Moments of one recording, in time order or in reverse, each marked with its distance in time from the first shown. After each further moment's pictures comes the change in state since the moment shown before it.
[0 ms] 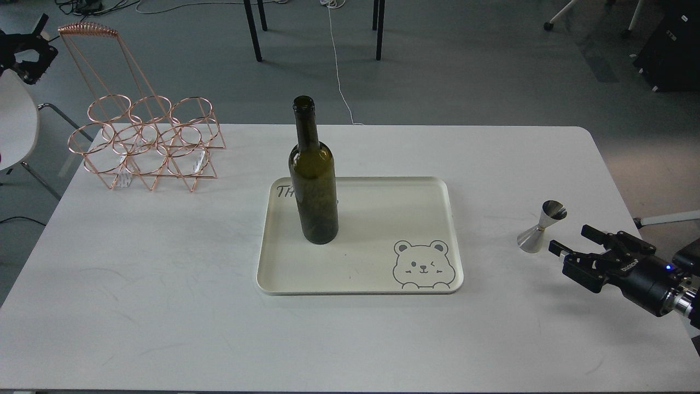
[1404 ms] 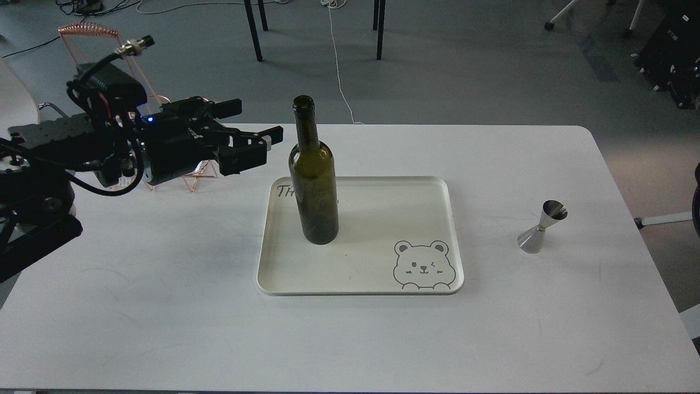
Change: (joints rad) left arm 0.011 0.018 0.188 -0.883 2.129 0.251 -0.007; right arm 0.458 0.347 0.320 -0.656 1.260 0.681 0.000
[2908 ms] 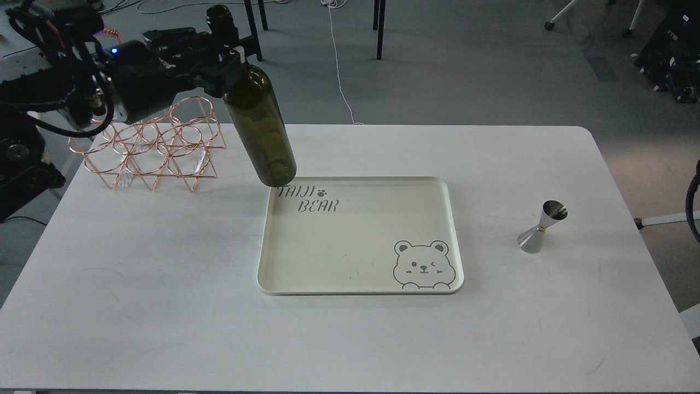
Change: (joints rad) left arm -0.096 0.074 -0.126 0.099 -0.092 0.007 0.004; right arm 0.020 0.000 -0.001 -0.015 0.053 0.061 0.000
